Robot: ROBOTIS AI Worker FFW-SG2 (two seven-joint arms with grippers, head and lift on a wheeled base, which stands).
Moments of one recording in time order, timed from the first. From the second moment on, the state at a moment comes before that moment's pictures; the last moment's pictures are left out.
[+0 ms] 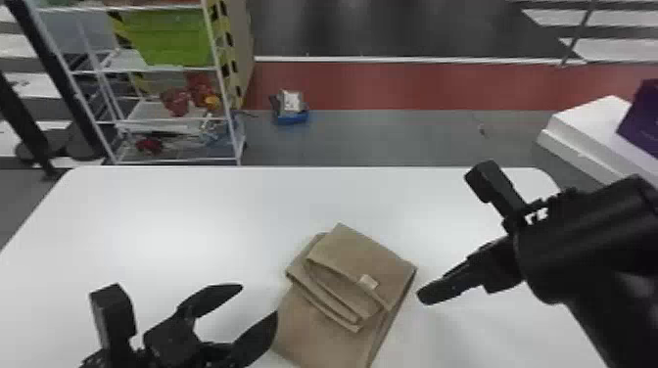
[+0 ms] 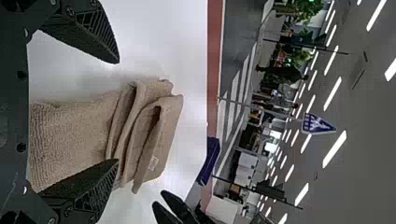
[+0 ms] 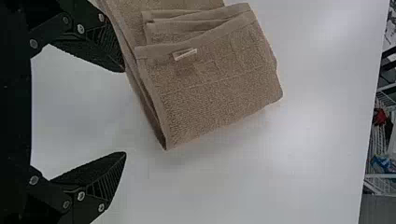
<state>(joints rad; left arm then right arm) 0.48 0.00 0.18 -2.05 0.06 0.37 -0.88 -0.27 -0.35 0.35 -1.91 0.57 1.56 1.36</state>
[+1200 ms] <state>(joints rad) 0.48 0.00 0.19 -2.04 0.08 0.36 -0.89 -0.52 -0.22 0.56 -1.58 0.75 1.56 1.36</state>
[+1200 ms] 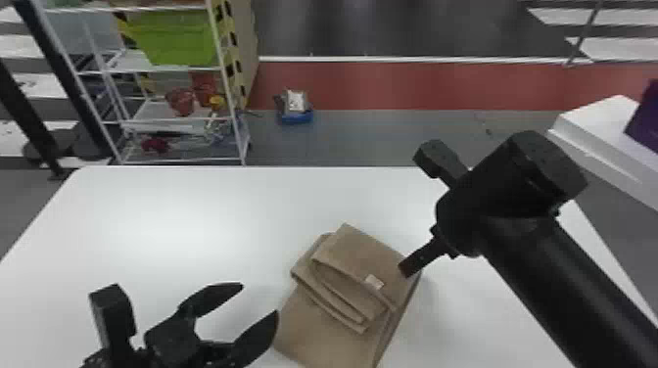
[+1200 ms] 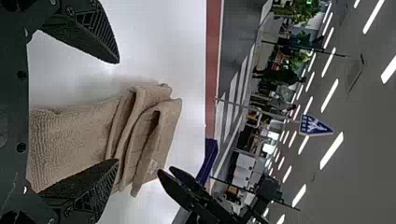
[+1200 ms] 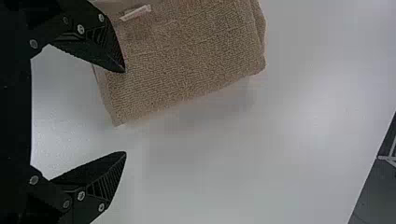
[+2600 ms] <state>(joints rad) 0.47 0.00 0.19 -2.03 0.07 0.36 -0.89 -0.57 -0.17 0.65 -1.46 0.83 1.56 1.36</state>
